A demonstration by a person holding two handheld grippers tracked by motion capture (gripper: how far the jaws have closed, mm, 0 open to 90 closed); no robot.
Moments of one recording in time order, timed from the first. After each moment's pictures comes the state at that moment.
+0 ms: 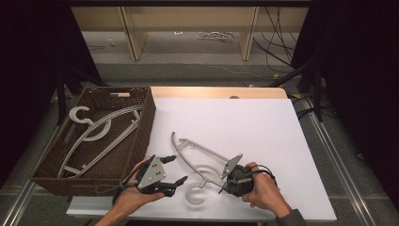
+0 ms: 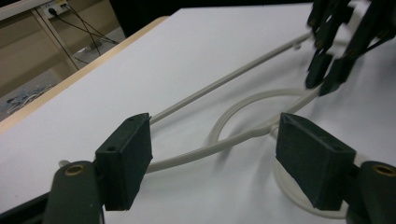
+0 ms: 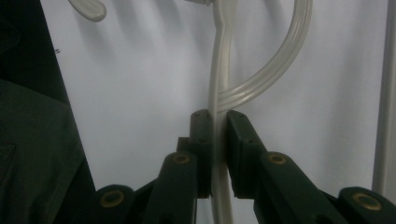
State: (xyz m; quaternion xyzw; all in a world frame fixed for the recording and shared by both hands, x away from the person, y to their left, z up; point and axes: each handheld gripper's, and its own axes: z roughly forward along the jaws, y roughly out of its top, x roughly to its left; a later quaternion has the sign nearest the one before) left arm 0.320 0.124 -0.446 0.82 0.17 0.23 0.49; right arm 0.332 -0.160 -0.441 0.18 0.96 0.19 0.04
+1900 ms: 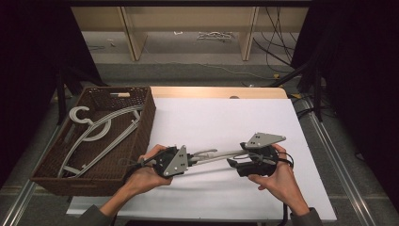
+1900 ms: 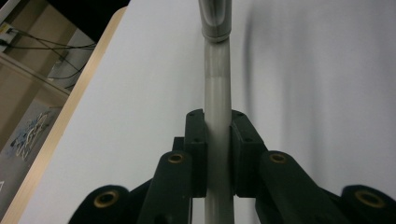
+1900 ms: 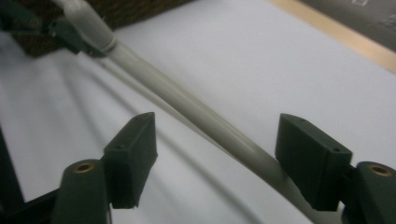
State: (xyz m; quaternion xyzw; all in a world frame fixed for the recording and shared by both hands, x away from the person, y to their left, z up) left arm 0.346 0.090 -0.402 0.89 0.03 0.24 0.38; right arm 0.343 -0.200 -0.378 0.31 0.84 0.40 0.18
